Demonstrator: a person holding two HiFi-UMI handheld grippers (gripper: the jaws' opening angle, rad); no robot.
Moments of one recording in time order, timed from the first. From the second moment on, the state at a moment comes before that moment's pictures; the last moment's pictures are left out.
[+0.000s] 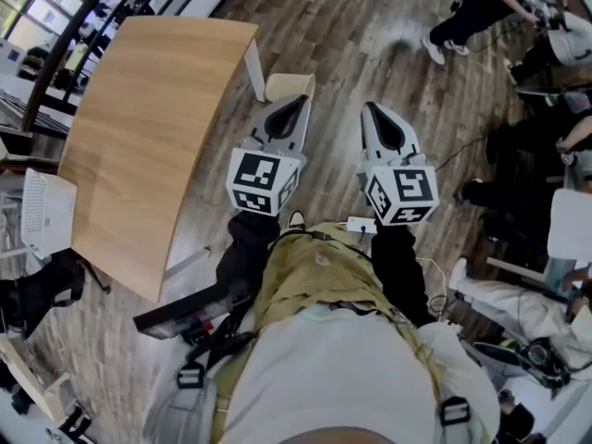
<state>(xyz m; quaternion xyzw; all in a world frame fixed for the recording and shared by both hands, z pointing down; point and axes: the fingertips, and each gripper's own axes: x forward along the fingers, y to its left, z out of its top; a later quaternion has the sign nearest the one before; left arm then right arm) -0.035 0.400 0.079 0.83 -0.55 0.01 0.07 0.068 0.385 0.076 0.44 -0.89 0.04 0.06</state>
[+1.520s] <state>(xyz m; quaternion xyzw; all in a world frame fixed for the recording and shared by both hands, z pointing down) -0.006 0.040 0.127 0.80 -0.59 0.07 0.10 0.111 0.010 0.137 0.41 -0.90 0.13 0.06</state>
